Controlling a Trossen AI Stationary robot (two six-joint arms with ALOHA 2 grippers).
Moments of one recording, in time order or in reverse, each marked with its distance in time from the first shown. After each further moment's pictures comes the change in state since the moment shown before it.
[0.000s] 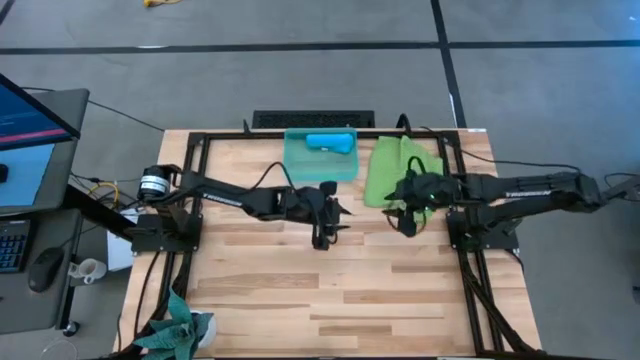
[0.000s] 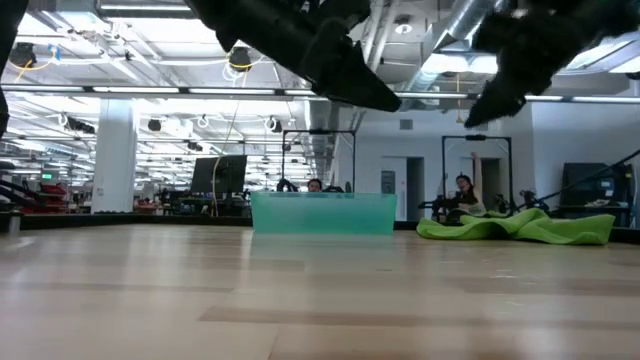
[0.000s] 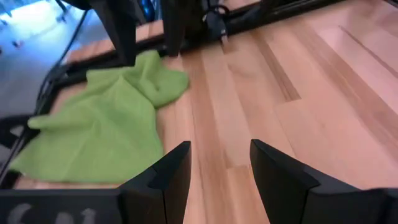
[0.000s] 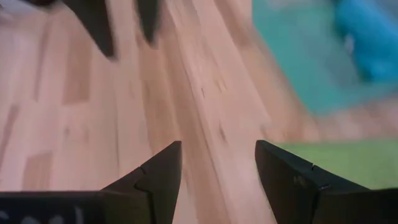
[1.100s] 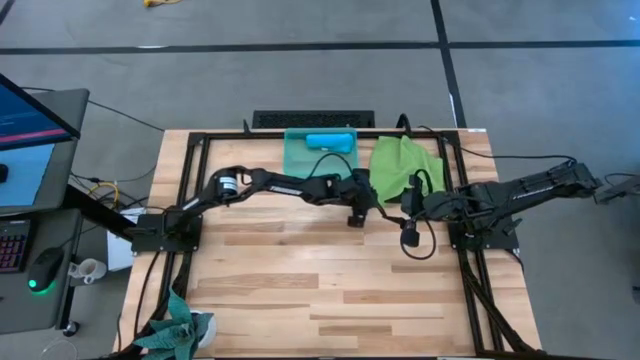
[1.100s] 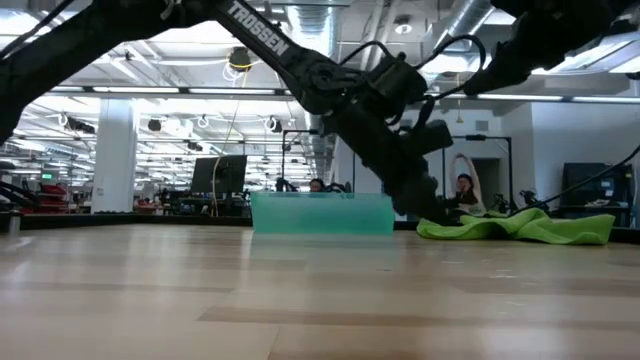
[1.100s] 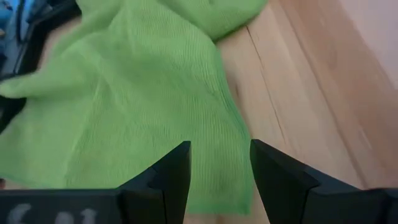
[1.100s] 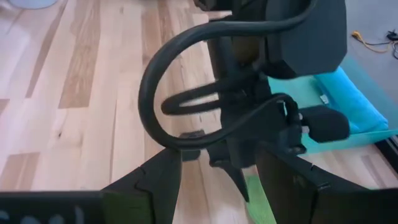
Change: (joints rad) left arm 0.154 0.600 0.595 -0.204 -0.035 0.190; right arm 0.251 -0.031 0.009 0.037 0.289 -0.068
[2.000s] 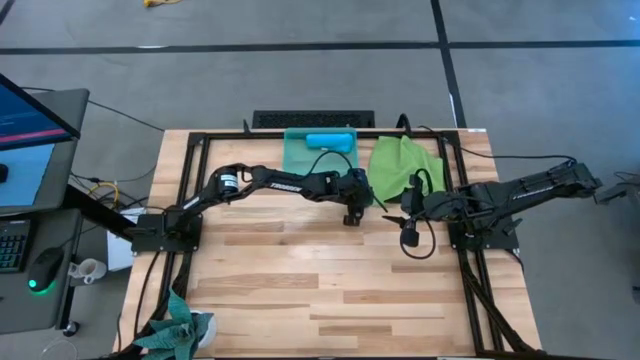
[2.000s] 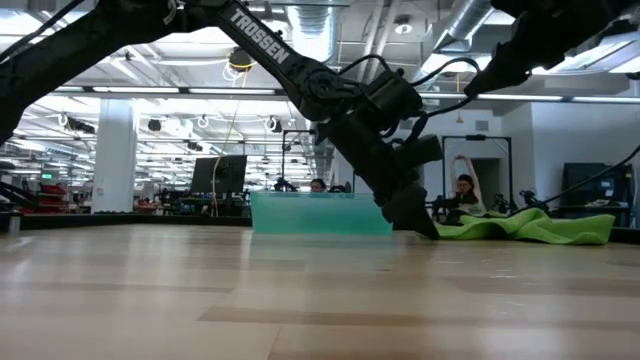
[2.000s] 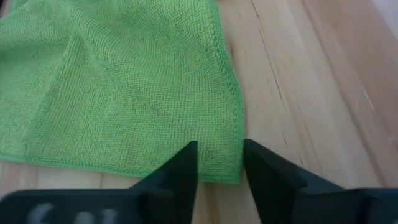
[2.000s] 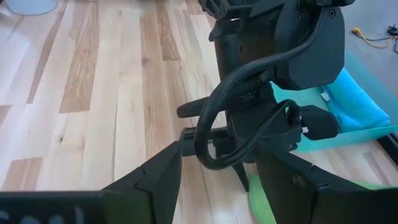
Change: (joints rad) left arm 0.042 0.010 -0.011 -0.080 0.062 -0.060; right arm 0.000 0.000 0.000 0.002 0.000 0.026
